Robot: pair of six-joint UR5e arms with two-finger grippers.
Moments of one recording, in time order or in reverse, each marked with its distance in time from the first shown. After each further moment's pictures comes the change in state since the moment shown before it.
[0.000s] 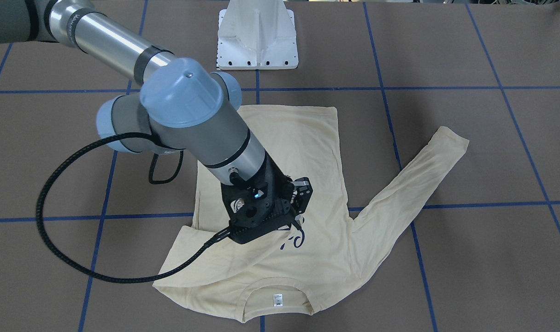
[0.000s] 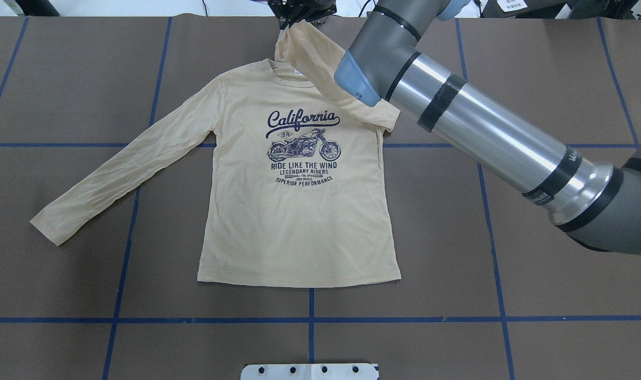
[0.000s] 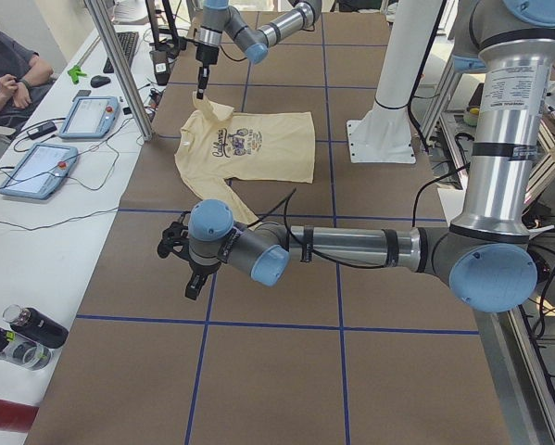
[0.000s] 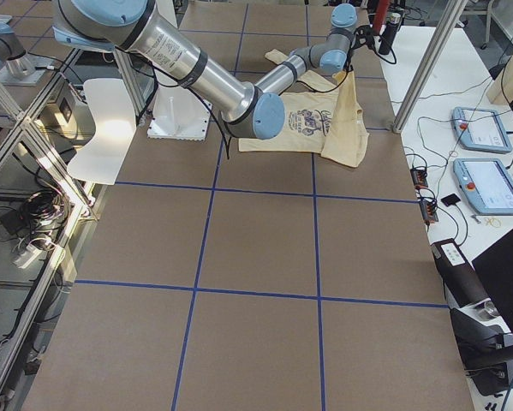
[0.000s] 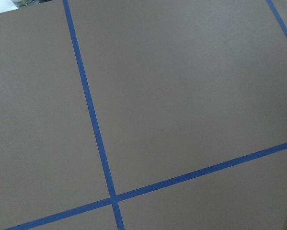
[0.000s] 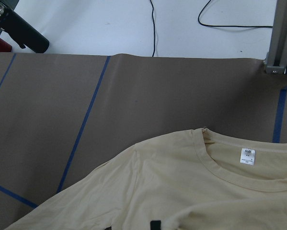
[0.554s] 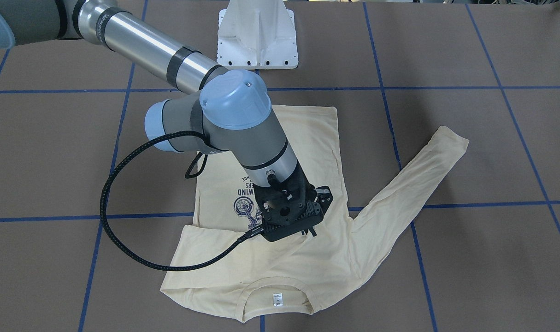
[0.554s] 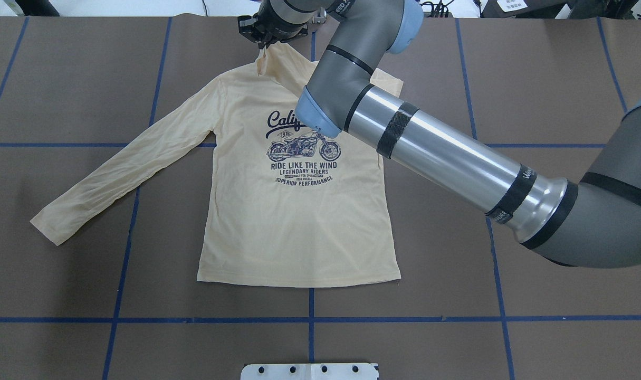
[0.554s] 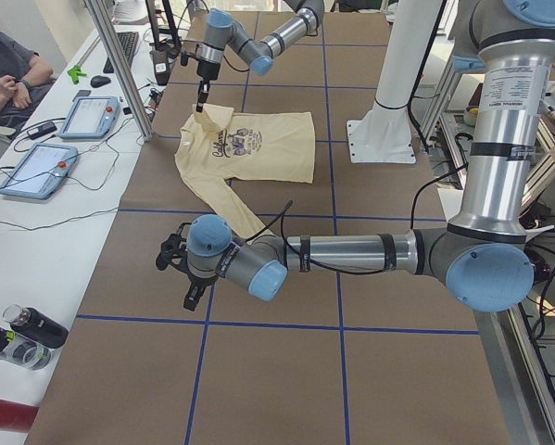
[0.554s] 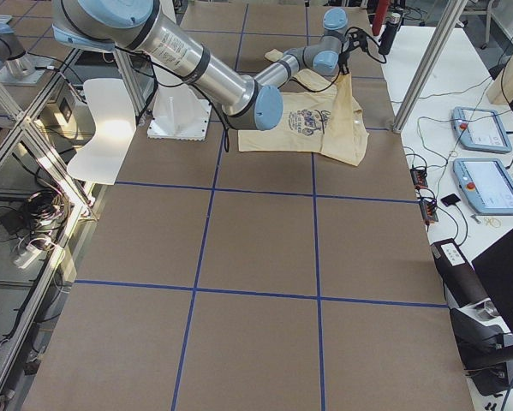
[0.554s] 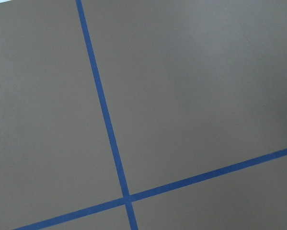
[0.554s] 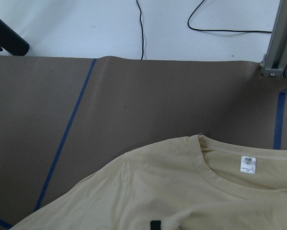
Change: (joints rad) left arm 0.001 -0.012 0.086 -0.098 0.000 -0.032; right arm -0.044 0.056 -0.108 0.005 -0.113 0.003
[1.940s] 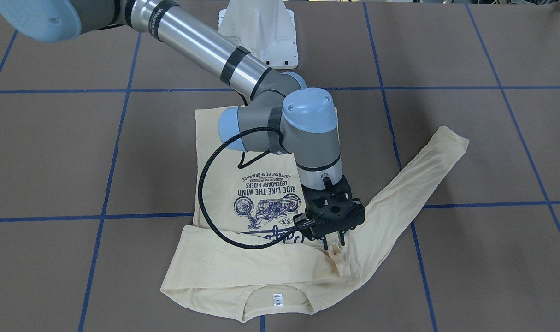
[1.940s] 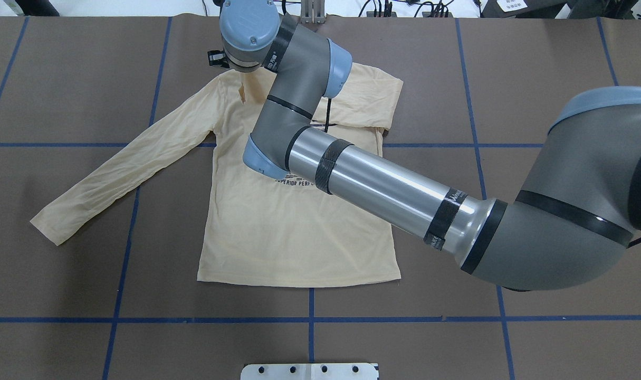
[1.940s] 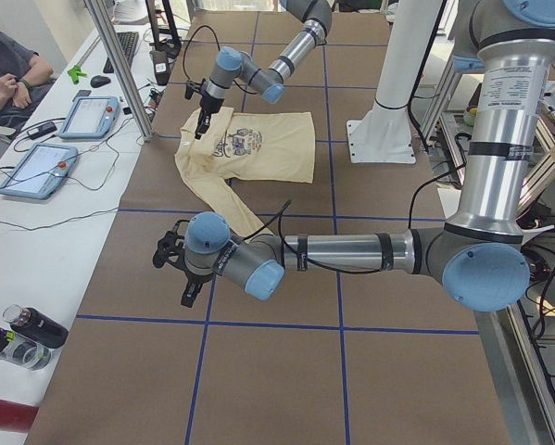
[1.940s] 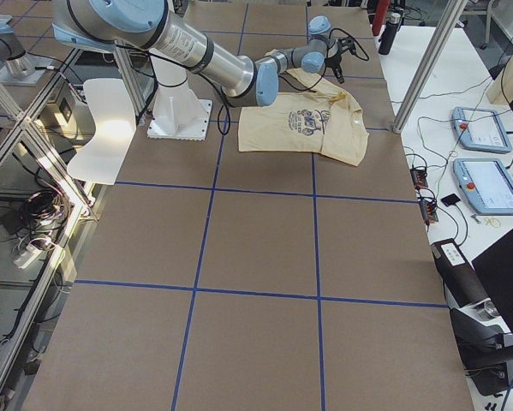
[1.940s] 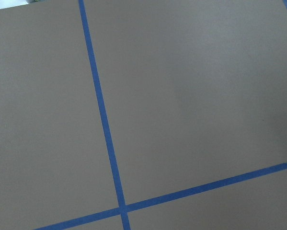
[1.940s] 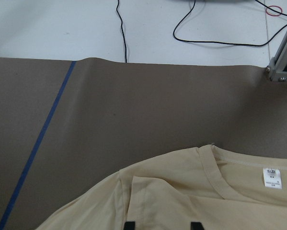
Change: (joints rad) left arm 0.000 -0.012 -0.003 -0.012 -0.001 -0.043; right arm -0.124 0.170 -0.297 0.057 -0.302 0.030
